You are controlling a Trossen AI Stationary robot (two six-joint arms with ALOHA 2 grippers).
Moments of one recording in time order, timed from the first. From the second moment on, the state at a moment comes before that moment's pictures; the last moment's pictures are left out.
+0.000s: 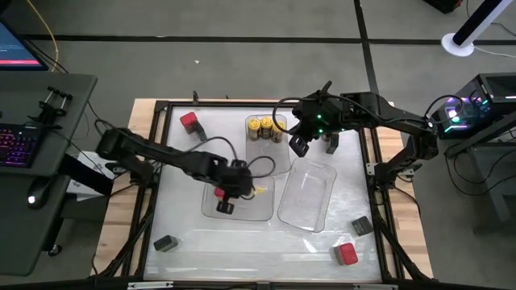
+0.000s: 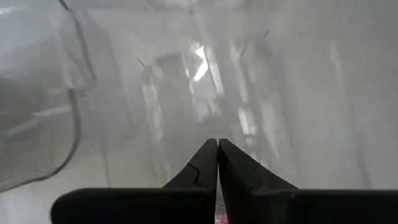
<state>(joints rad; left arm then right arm) -0.18 1.66 1.26 -0.74 -0.03 0.11 -0.07 1.56 1.93 -1.22 0.15 0.44</state>
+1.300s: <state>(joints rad) -0.07 1.74 1.31 -1.08 -0.12 0.19 -0.07 1.56 1.93 -1.21 0.15 0.45</state>
